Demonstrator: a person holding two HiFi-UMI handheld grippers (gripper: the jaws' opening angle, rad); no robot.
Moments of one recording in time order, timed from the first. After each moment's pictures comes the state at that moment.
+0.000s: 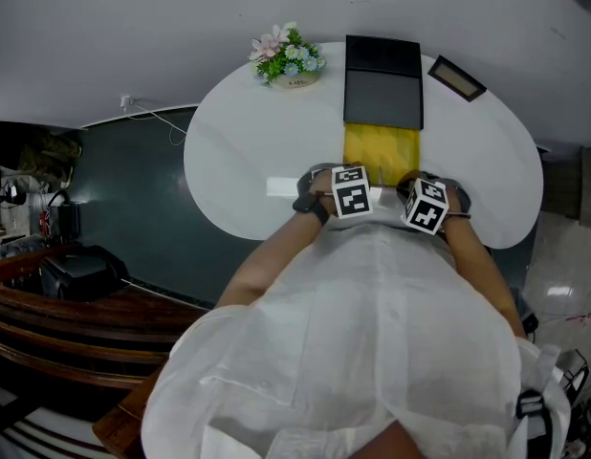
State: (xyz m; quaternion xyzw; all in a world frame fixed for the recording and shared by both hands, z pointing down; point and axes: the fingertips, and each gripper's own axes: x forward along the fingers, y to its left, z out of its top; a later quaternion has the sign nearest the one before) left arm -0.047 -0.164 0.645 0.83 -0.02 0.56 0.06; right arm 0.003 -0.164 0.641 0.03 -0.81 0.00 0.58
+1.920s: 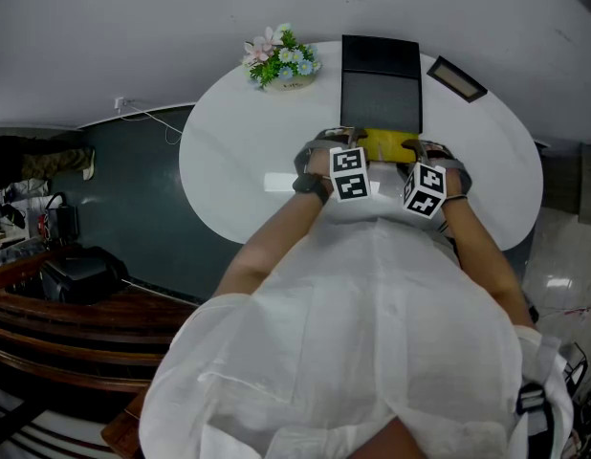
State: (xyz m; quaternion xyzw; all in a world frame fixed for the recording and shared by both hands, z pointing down) left arm -0.052 -0.265 0.639 0.82 -0.11 0.56 -0.07; right arm 0.007 -0.257 0.639 0.12 -0.80 -0.12 0.58
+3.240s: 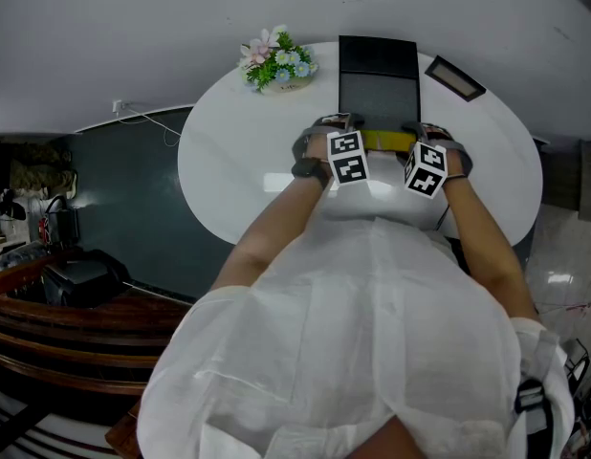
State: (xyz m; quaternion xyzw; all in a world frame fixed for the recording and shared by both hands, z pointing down) left arm -0.055 -0.300 0.639 0.82 -0.11 0.56 -0.07; right arm 0.008 -0.295 0.636 0.12 -0.80 -0.11 0.58
